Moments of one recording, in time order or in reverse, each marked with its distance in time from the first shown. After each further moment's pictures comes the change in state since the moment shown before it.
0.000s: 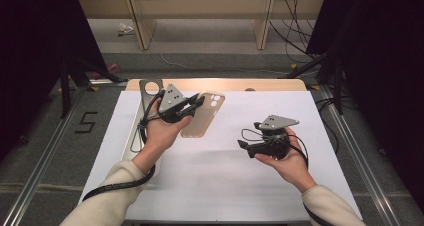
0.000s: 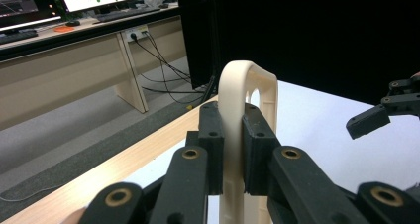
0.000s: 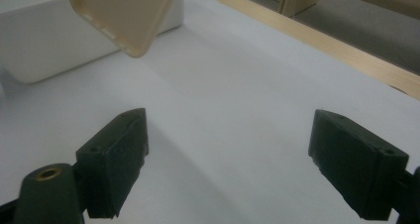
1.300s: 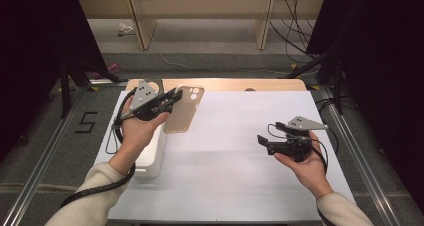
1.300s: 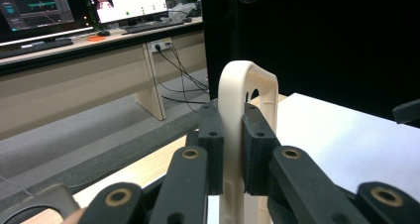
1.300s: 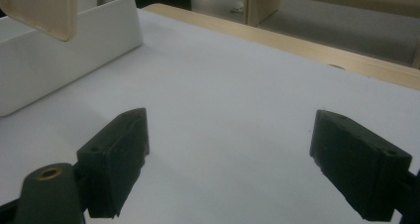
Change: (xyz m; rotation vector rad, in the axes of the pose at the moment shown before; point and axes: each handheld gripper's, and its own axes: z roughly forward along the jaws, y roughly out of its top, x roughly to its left) left arm 0.034 0.001 -0.040 -0.069 0.072 -0.025; right arm -0.027 -0.024 -0.037 -0.084 -0.098 0.159
